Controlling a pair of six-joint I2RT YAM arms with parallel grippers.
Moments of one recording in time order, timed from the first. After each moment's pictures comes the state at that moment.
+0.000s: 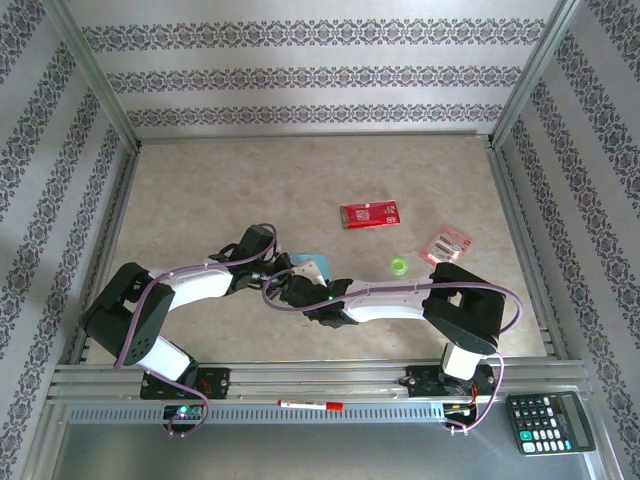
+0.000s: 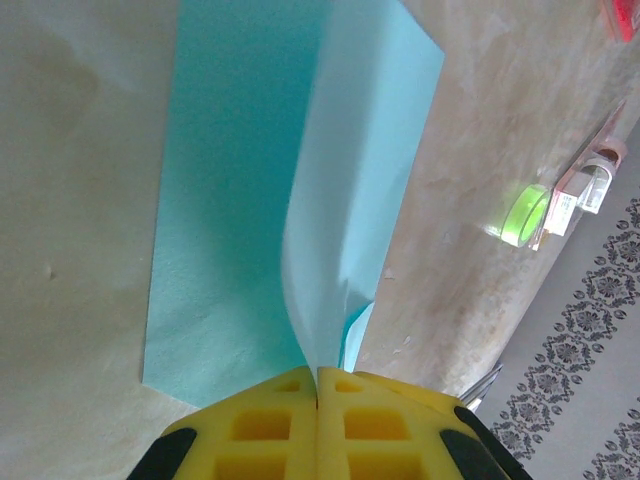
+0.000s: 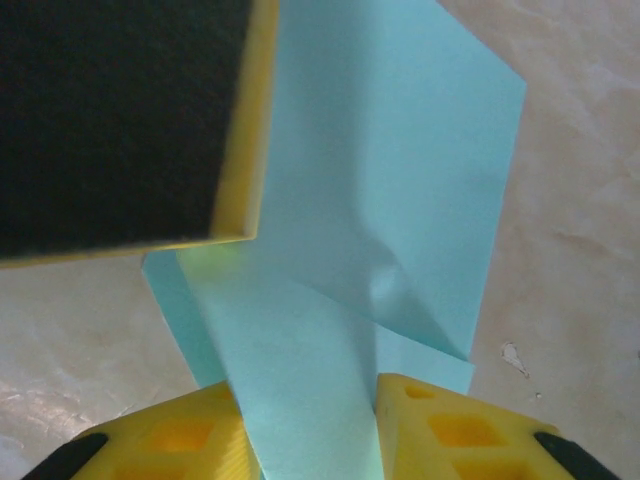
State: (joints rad) left arm -0.54 1.53 0.66 -0.03 0.50 -1.21; right arm 1.16 1.74 0.95 -0.40 0.46 0.55
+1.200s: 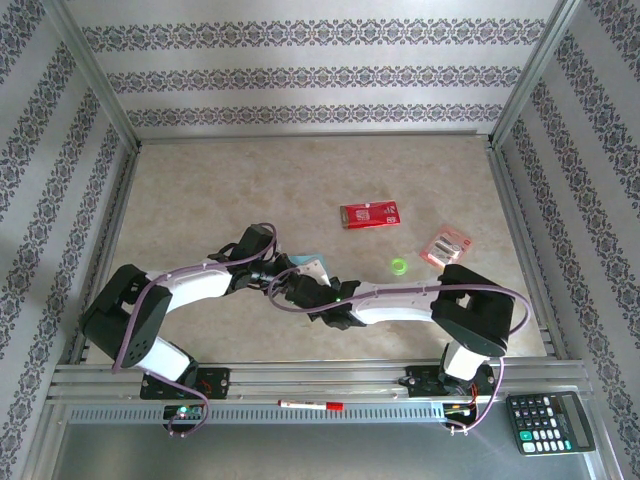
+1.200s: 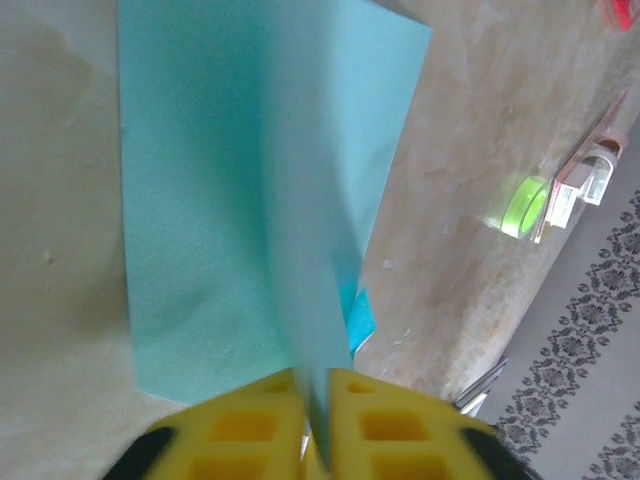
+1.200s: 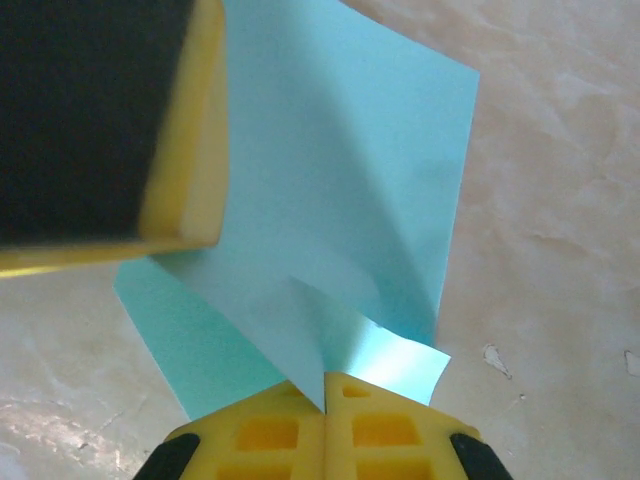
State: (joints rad) left arm -0.54 1.50 0.67 -0.07 0.50 -1.19; right arm 1.14 1.68 0.87 -0.31 0.45 0.56
